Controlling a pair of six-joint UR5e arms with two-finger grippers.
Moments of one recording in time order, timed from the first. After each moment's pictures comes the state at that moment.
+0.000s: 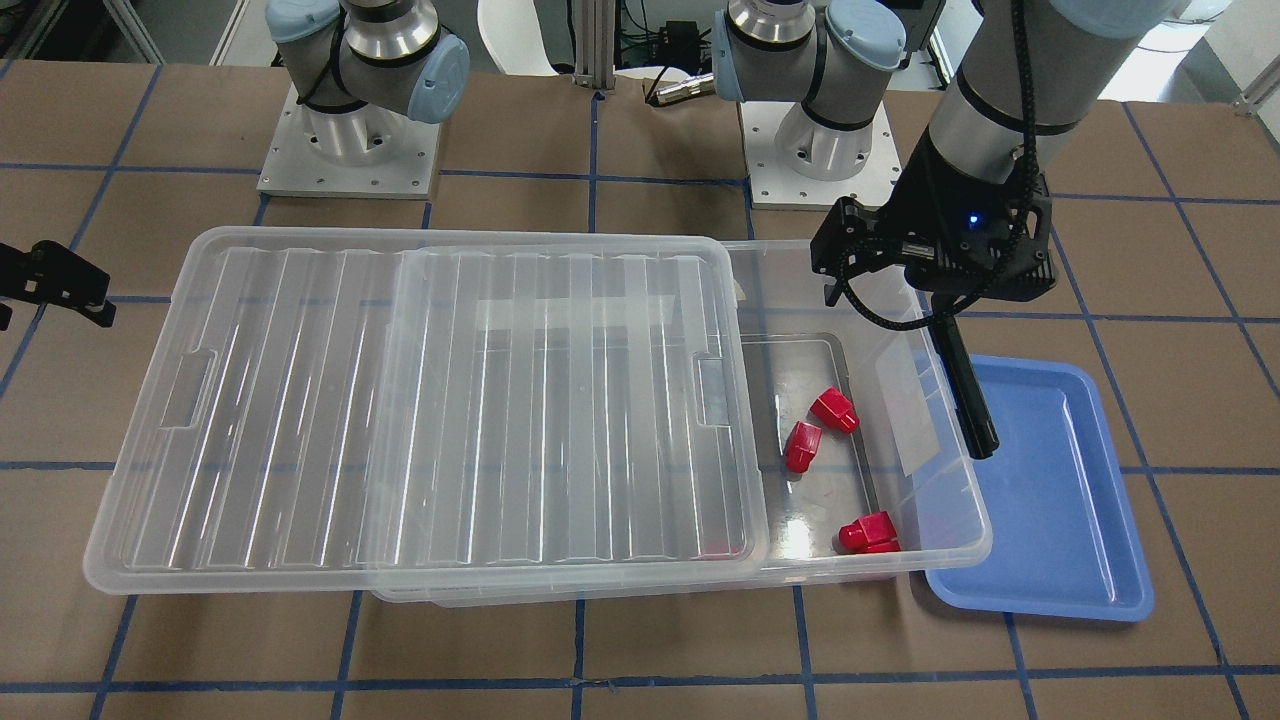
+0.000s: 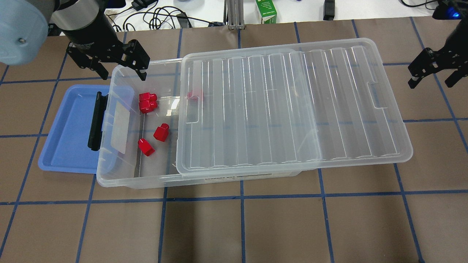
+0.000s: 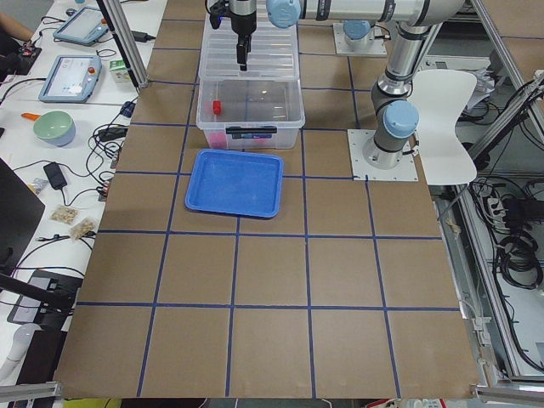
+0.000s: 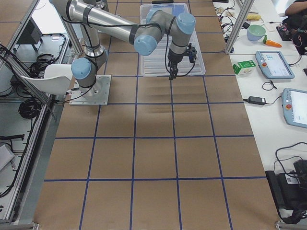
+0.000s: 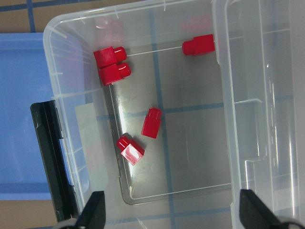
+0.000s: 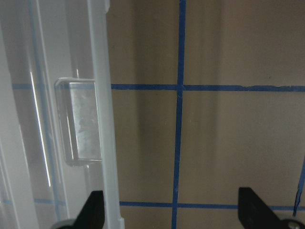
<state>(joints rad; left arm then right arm) -1.55 -1.65 -1.49 -1.56 1.55 0.12 1.14 -1.43 1.57 -1.59 -1.58 -0.45</state>
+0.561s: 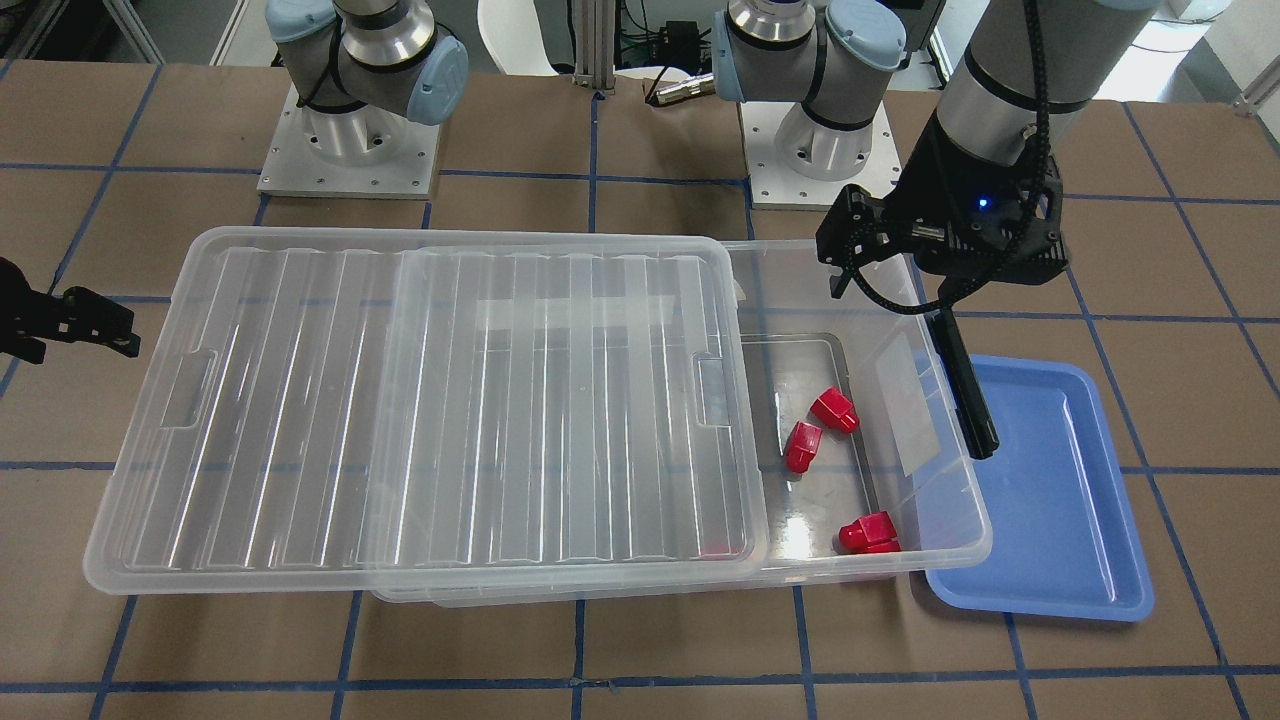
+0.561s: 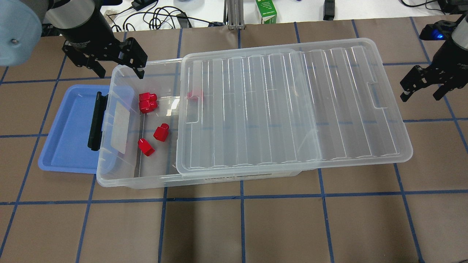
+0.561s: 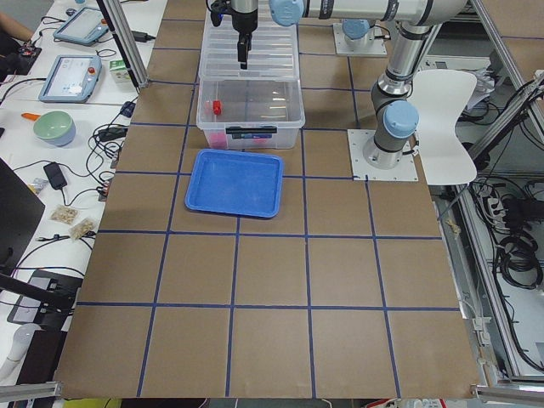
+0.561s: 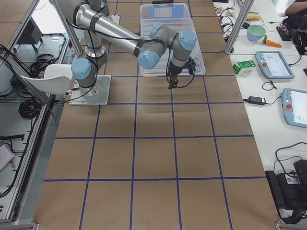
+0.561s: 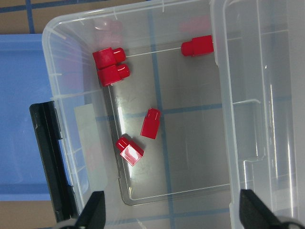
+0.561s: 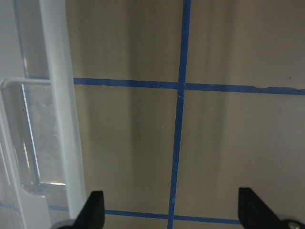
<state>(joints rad) -1.54 -1.63 -1.49 -1.56 1.55 0.12 1.13 -1.38 1.64 -1.66 -1.58 -0.49</state>
